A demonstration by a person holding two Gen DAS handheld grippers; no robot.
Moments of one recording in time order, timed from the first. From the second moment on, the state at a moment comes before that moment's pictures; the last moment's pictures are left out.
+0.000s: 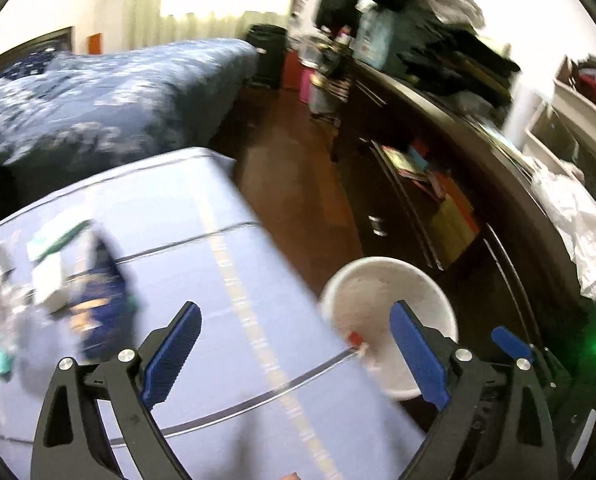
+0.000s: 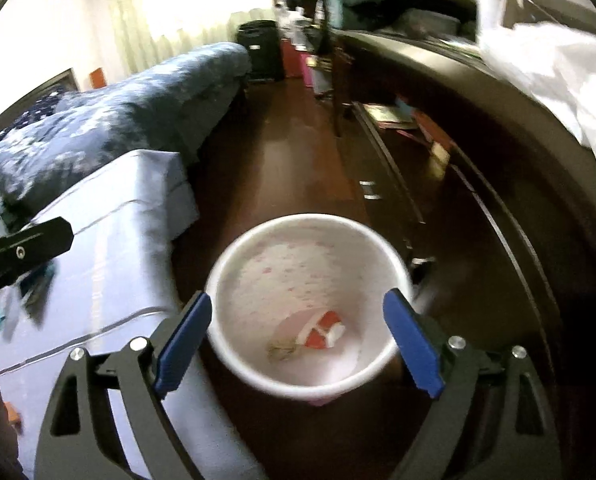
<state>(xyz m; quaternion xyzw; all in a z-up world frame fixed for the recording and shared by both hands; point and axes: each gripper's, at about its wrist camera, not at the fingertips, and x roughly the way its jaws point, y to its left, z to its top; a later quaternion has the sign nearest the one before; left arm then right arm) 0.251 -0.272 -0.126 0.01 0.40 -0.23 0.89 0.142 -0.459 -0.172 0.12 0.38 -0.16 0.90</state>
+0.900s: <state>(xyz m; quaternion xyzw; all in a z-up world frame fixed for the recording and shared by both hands) 0.321 -0.071 -0.167 -0.06 0.41 -0.08 0.91 0.261 -0.244 -0.161 -0.01 0.39 0.00 0.92</state>
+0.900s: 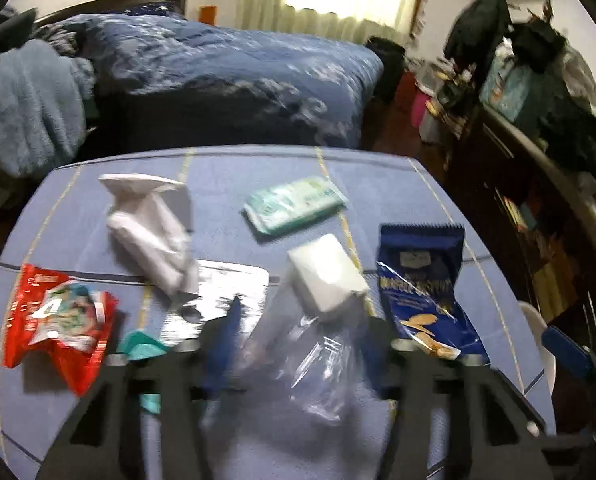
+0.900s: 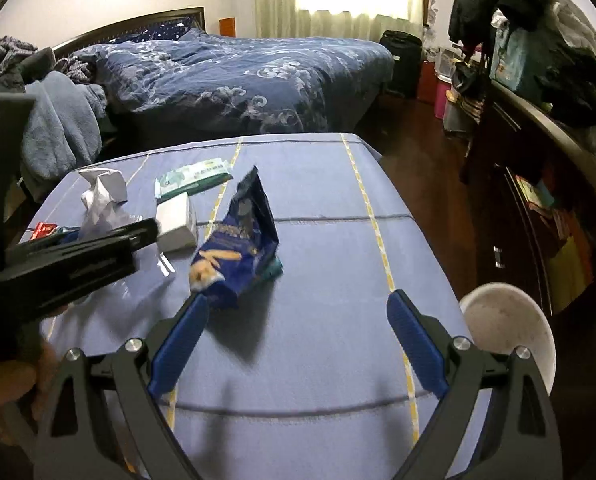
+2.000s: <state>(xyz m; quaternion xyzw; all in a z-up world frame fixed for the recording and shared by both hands) 0.268 -0.051 -0.123 -0.08 0.34 -0.05 0.94 0.263 -0.250 -0.150 0.06 0.38 0.06 0.92</state>
